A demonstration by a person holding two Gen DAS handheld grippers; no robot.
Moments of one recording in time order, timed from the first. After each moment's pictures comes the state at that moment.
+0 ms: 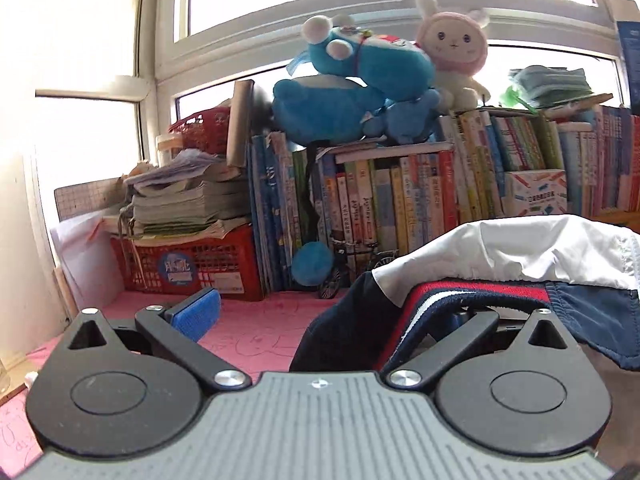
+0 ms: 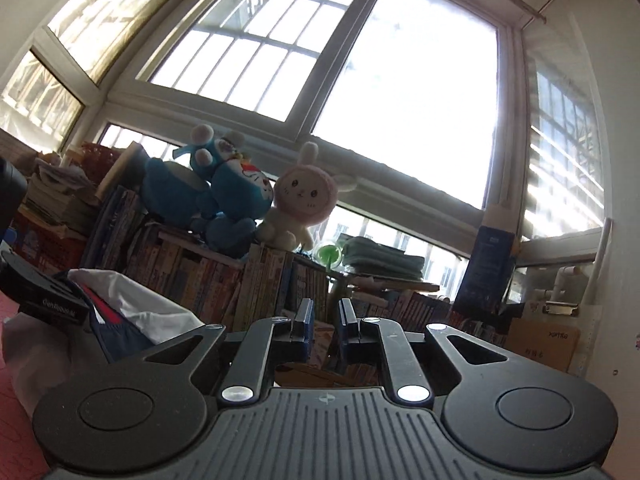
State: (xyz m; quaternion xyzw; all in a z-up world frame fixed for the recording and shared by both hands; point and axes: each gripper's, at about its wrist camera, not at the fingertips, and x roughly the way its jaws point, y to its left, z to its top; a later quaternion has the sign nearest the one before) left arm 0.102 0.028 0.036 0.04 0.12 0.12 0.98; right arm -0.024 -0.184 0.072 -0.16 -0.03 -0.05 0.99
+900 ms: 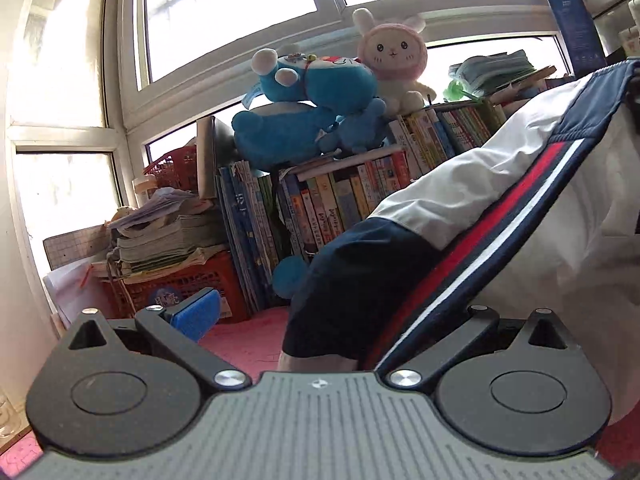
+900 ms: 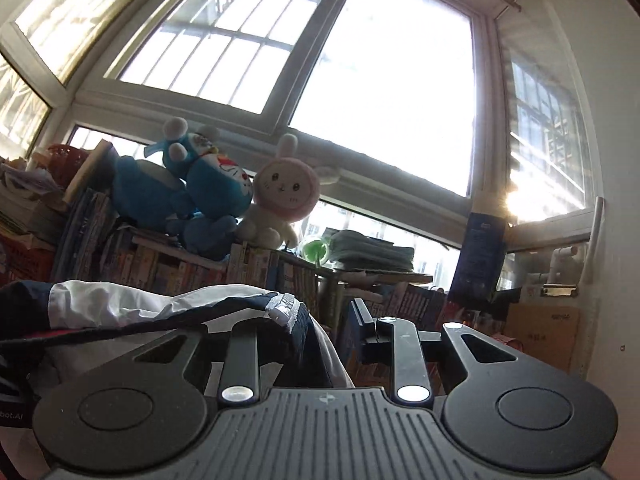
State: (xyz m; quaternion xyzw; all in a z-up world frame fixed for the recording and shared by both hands) left arm 0.070 -0.008 0.008 0.14 0.07 0.09 0.98; right arm 0.016 -0.166 0.059 -0.13 -0.07 -0.10 0.98
